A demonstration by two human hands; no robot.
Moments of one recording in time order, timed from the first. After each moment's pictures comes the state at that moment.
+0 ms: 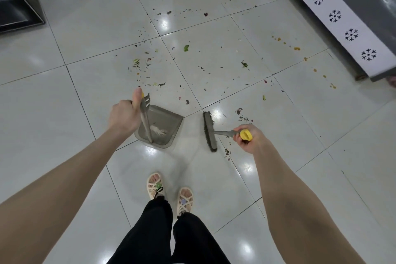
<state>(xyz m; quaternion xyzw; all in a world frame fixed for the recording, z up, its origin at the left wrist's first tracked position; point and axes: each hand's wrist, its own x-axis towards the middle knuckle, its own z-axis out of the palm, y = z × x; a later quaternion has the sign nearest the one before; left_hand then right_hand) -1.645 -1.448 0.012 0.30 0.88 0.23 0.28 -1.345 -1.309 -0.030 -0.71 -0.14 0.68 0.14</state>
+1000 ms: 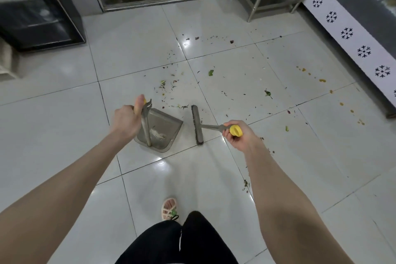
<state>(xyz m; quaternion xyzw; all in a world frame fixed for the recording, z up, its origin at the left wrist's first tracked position) -1.771 -1.431 0.032 0.27 0.90 0.26 0.24 -1.521 -1.259 -0.016 -0.60 -0.18 0.77 0.11</state>
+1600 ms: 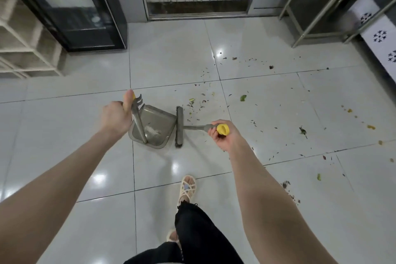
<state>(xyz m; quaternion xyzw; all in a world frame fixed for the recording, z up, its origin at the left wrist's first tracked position) -1.960 -1.380 0.032 0.17 0.94 0.25 0.17 -1.756 -1.174 -0.034 -0.53 -0.16 0.83 0.03</state>
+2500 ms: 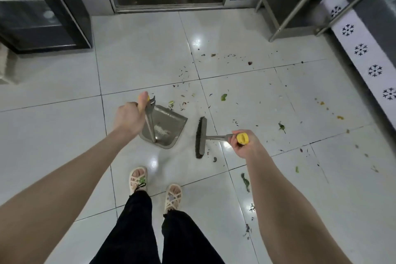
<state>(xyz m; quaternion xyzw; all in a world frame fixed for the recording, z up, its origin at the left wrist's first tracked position) -2.000 -1.238 0.005 0.23 0.91 0.25 0.25 -1.744 -1.054 -0.040 -0.66 -0.08 0.74 0.13</state>
